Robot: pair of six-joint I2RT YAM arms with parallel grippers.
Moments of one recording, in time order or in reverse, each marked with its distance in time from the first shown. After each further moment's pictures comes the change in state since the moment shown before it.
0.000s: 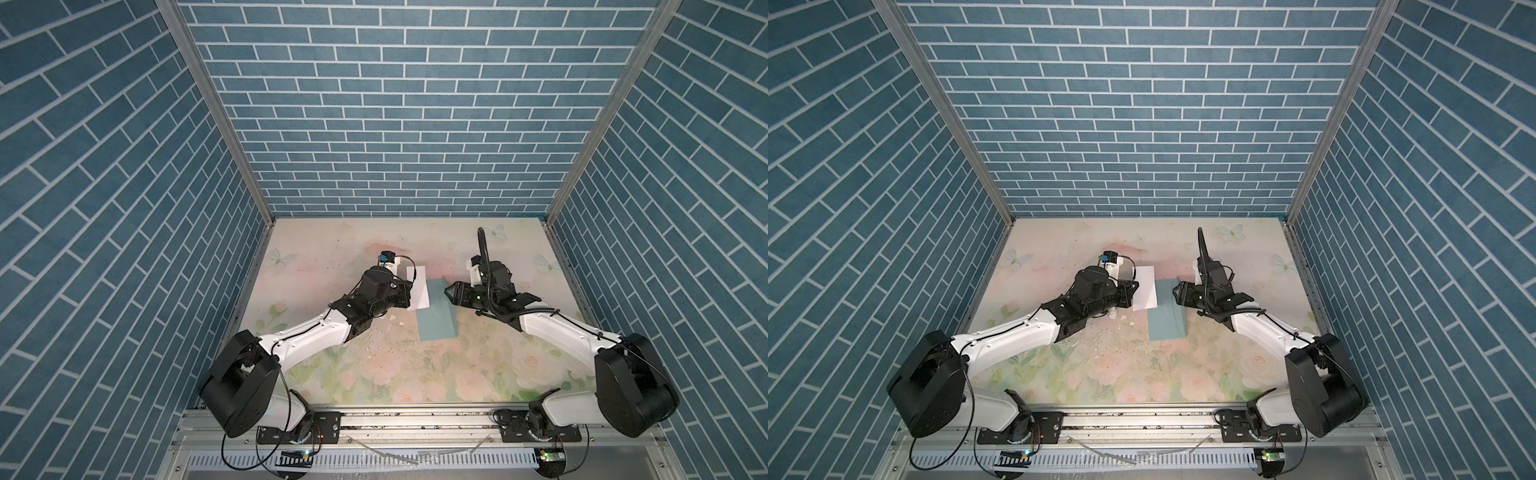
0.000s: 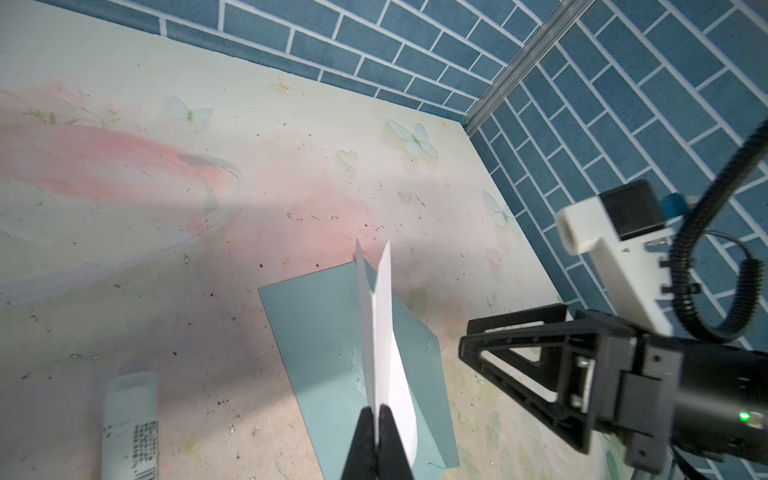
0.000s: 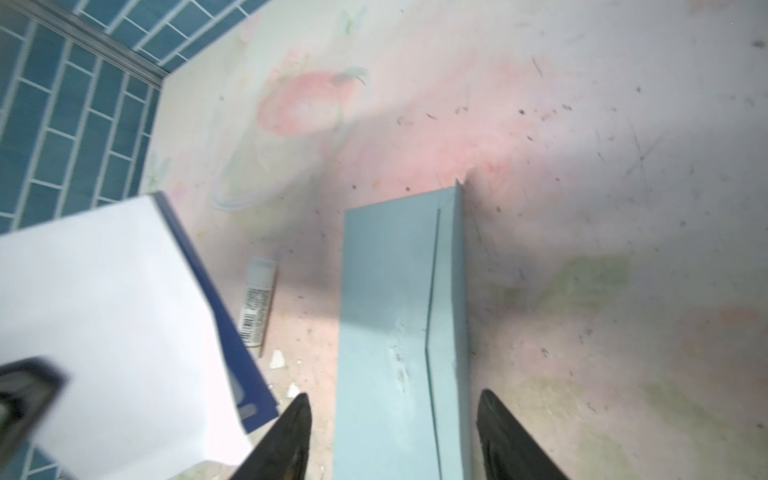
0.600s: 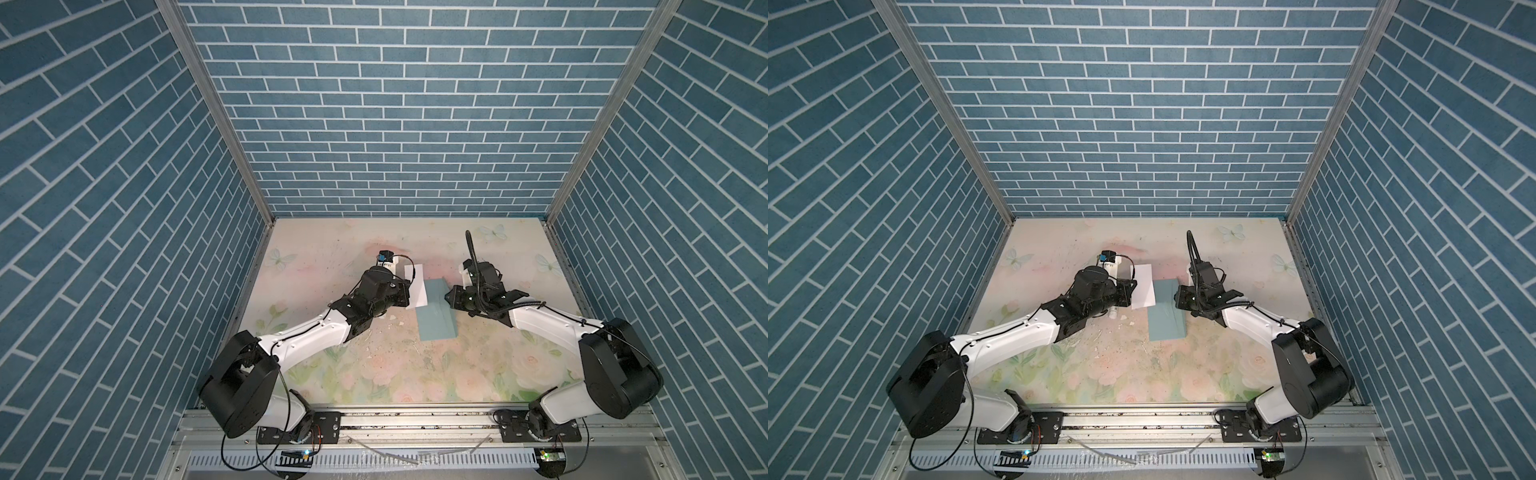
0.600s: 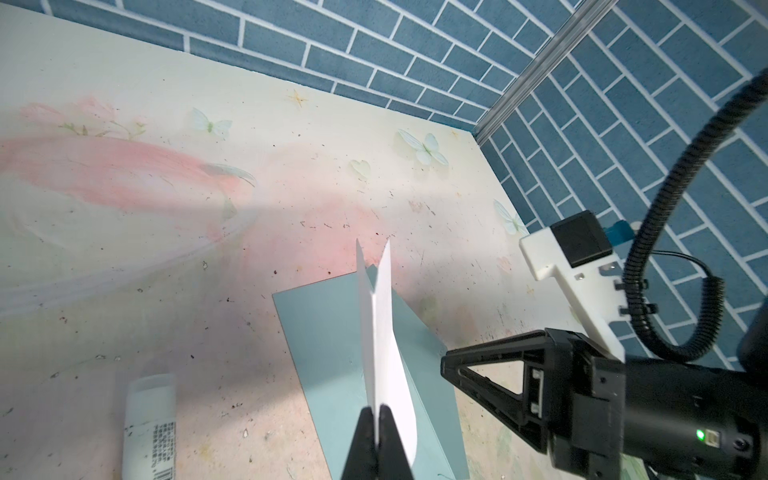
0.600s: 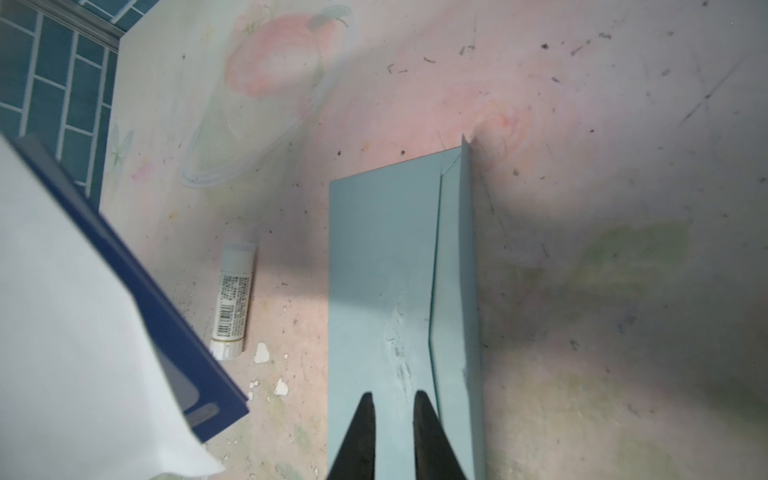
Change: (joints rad) left arm 0.000 -0.004 -0.001 0.000 -0.036 0.000; right arm 0.016 0.136 0.027 -0.023 0.025 0.034
